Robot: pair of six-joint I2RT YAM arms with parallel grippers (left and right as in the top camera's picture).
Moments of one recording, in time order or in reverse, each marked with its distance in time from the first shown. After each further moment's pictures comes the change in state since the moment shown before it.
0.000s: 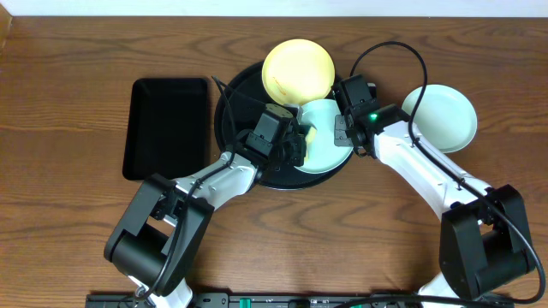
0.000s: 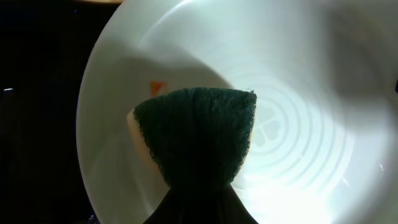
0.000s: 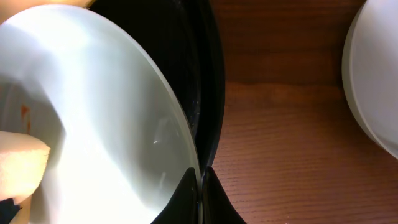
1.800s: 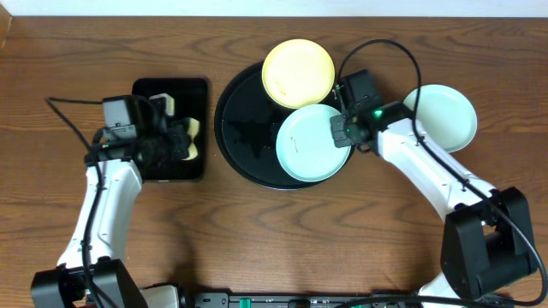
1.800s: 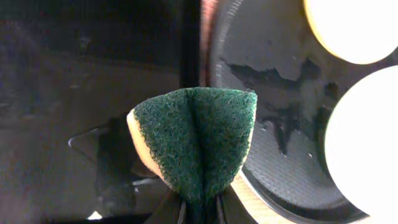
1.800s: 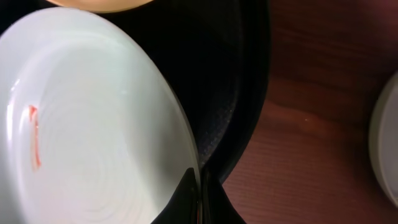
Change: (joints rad) left arm 0.679 -0.379 0.000 -0.592 0.158 0.367; right arm -0.010 -0.008 0.023 0.003 -0.104 -0.239
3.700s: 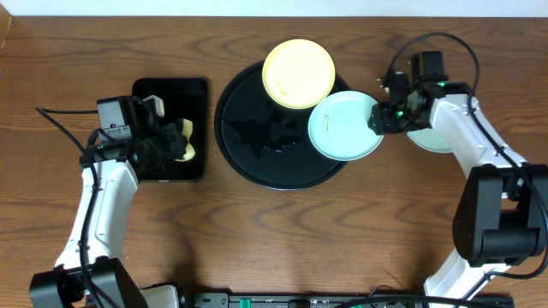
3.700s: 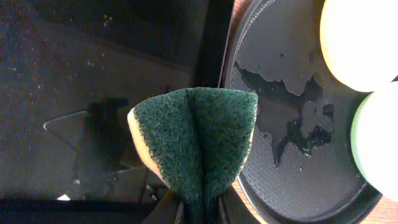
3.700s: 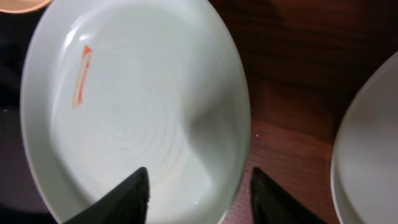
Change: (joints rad) left arm 0.054 0.000 0.000 -0.019 0.004 -0.148; right arm -0.349 0.130 0.101 -0.087 -0.380 -0.269
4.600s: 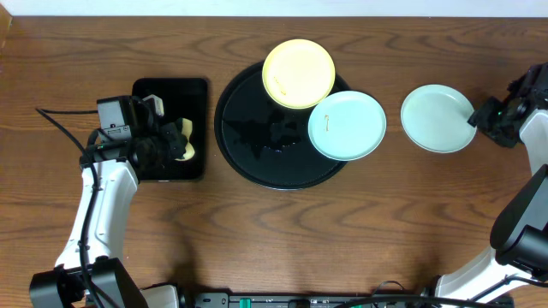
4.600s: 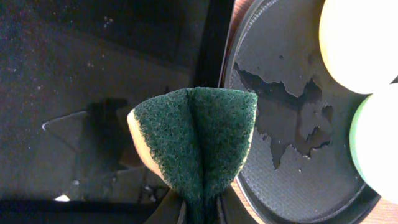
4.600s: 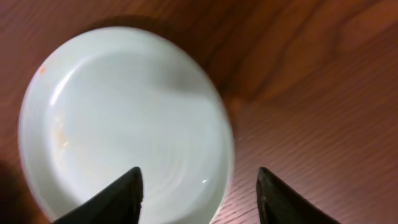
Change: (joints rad) left arm 0.000 0.000 0.000 0.006 0.000 -0.005; right arm -0.492 0.000 0.000 0.101 0.078 0.317
